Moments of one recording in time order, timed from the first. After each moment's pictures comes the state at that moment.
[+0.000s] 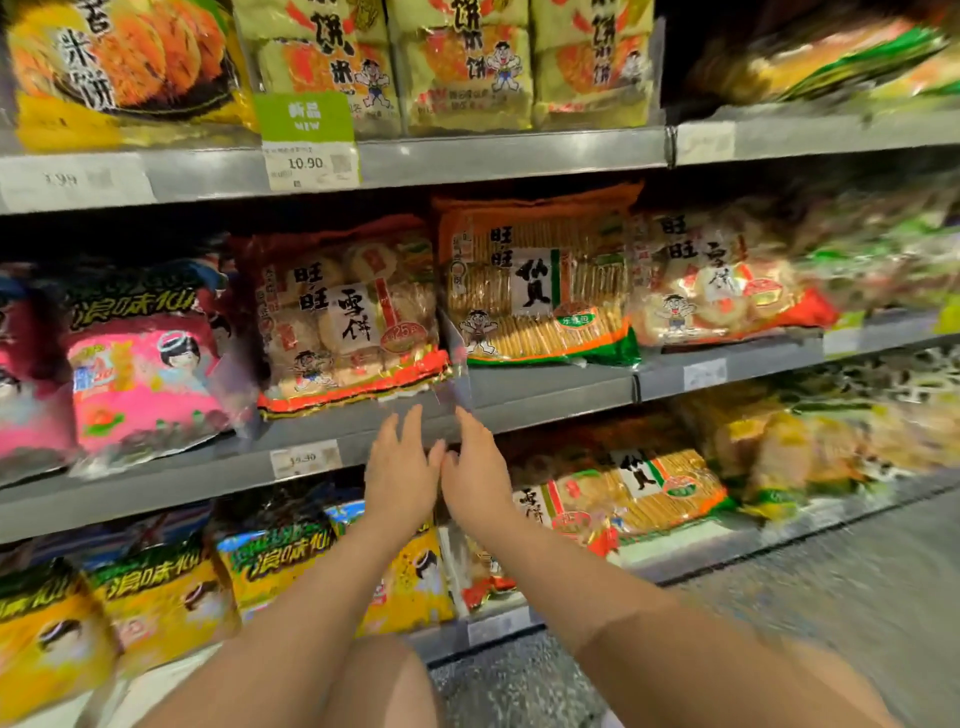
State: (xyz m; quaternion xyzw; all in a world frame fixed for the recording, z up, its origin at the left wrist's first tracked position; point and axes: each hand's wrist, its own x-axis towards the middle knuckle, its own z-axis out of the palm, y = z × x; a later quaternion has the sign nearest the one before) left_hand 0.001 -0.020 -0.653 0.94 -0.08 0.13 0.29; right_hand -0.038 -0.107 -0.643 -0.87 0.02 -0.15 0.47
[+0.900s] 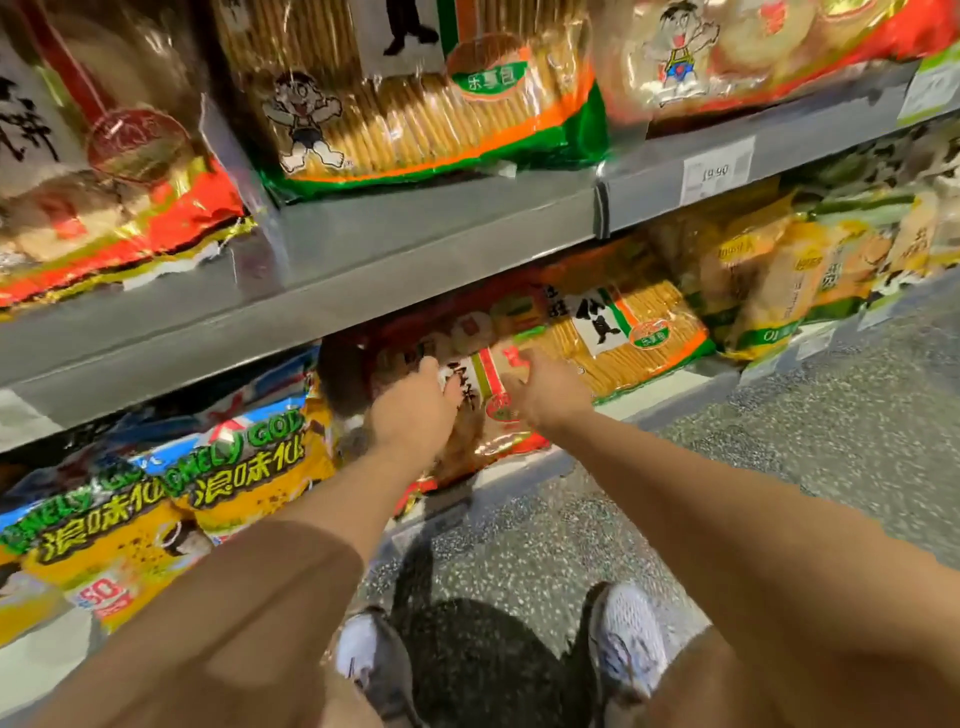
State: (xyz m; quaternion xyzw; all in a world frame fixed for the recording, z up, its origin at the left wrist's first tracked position) left_hand 0.100 -0.164 -0.812 0.99 -0.13 -0.02 0.10; right_hand 0.057 -0.308 -0.816 -0.94 0.20 0.03 0.28
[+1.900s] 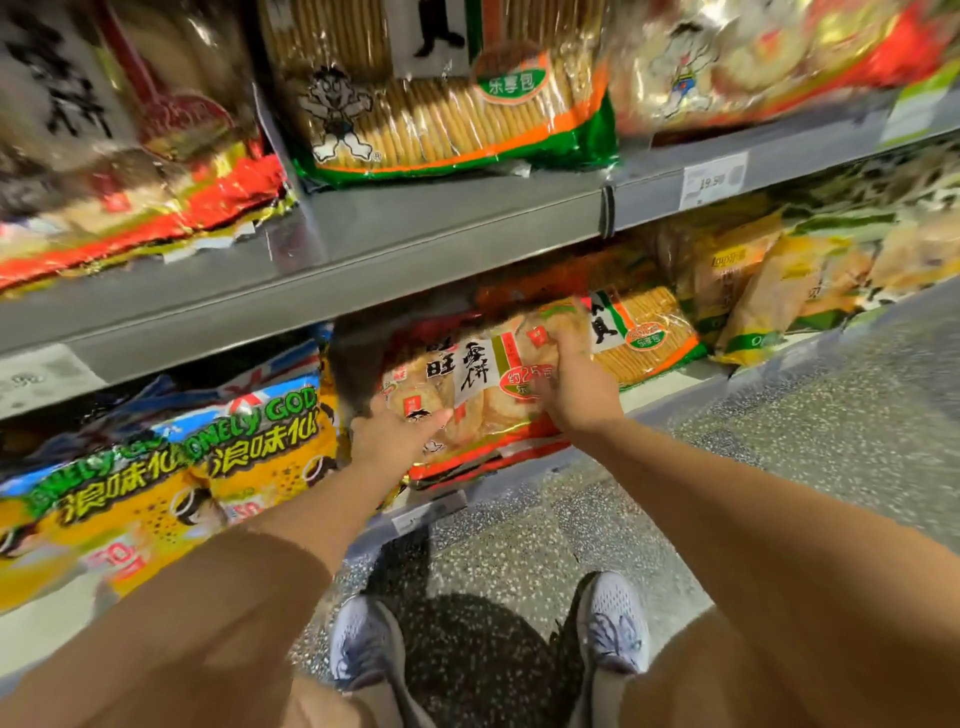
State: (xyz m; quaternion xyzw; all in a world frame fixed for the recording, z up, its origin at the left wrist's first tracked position) left_hand 0.083 -0.117 -0.844 0.94 0.10 -0.17 0.30; right_hand 0.017 -0.312 -0.797 -0.93 0.19 -0.04 0.31
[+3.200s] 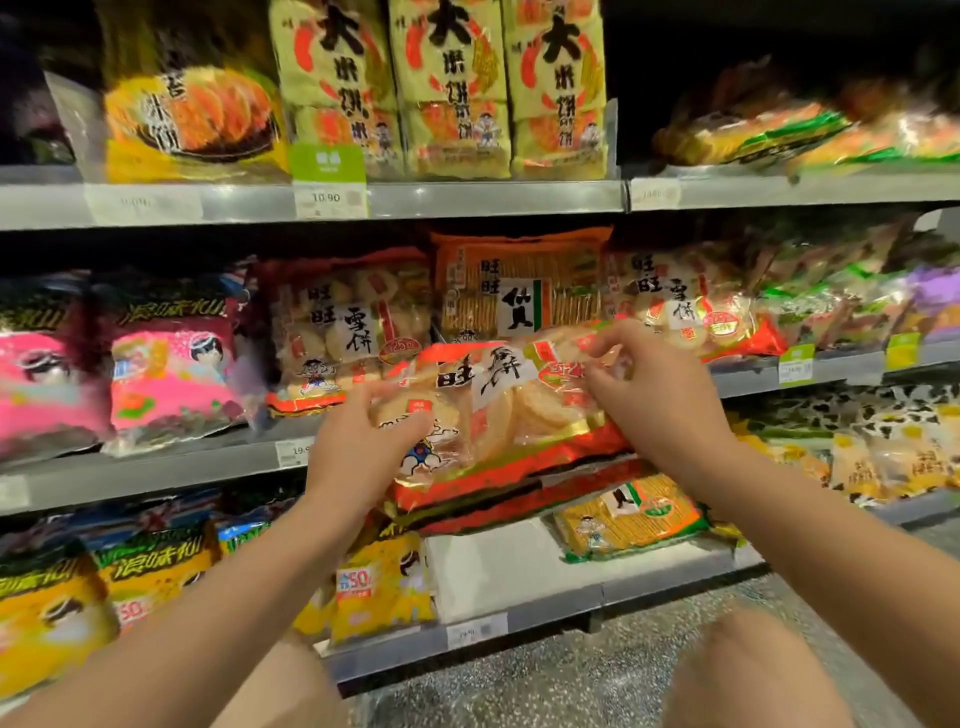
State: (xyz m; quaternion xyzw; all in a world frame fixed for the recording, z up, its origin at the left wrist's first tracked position) left_hand -0.136 -0.008 -0.565 0.84 -0.05 0.17 0.52; right_hand -0.193 -0.234 -0.523 -0.90 0.03 -0.34 0.26
